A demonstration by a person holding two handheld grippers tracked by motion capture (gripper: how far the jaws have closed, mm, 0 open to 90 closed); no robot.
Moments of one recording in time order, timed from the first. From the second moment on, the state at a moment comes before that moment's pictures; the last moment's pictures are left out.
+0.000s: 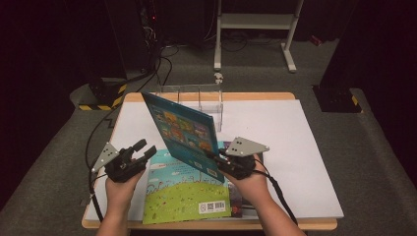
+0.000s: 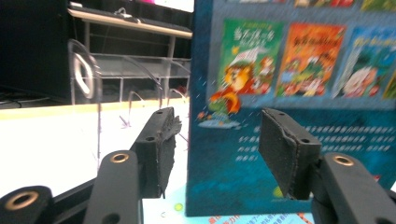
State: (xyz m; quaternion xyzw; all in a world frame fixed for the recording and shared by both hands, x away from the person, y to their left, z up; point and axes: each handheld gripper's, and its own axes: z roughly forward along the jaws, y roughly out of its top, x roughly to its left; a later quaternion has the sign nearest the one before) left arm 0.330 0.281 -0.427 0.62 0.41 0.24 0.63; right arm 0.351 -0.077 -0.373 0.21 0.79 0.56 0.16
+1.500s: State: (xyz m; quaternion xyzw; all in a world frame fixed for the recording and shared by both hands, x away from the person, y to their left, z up) left arm 0.296 0.237 -0.376 0.62 0.33 0.22 0.68; right arm 0.335 -0.011 -0.403 0.20 0.78 0.57 0.14
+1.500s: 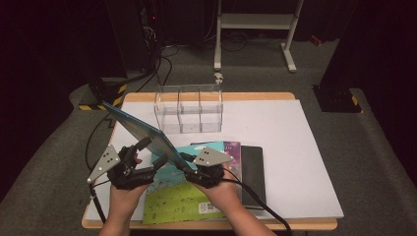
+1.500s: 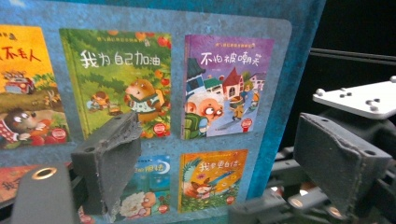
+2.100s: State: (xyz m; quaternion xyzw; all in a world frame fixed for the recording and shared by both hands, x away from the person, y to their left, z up) left arm 0.293 0.237 -0.371 0.61 0.35 0.22 0.68; right arm 0.324 0.010 -0.410 0.16 0.80 0.57 0.11
